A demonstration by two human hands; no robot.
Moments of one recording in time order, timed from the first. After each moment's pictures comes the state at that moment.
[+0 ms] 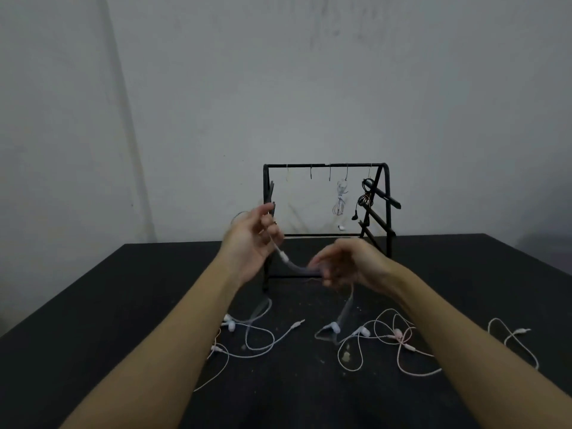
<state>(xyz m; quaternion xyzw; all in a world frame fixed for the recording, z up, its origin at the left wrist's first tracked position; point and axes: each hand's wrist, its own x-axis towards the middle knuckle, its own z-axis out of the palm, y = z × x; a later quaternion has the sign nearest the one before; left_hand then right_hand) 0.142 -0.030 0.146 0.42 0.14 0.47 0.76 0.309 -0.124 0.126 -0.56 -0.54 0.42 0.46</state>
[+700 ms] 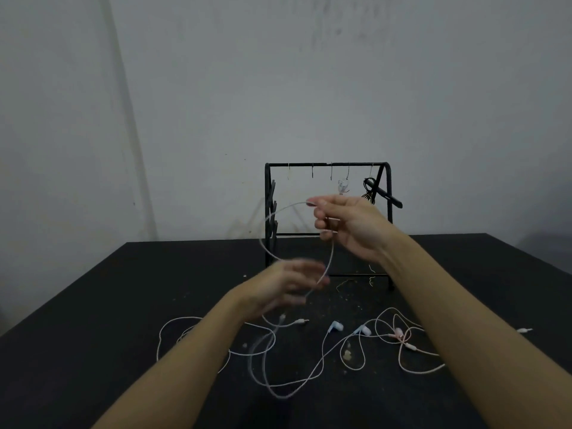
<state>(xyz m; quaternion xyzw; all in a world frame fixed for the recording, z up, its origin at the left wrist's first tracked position) 0.143 -0.050 0.104 0.75 0.18 0.14 0.62 0.297 -0.113 0.170 -0.43 -0.47 0.43 0.64</state>
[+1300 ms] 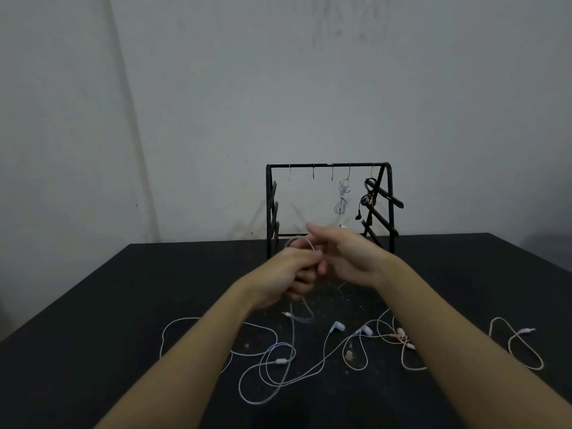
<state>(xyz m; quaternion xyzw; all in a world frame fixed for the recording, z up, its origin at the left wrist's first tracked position) 0.153 -0.064 0.124 0.73 0.16 0.17 0.64 0.282 -0.121 0.145 -0.49 -0.49 0.52 0.51</state>
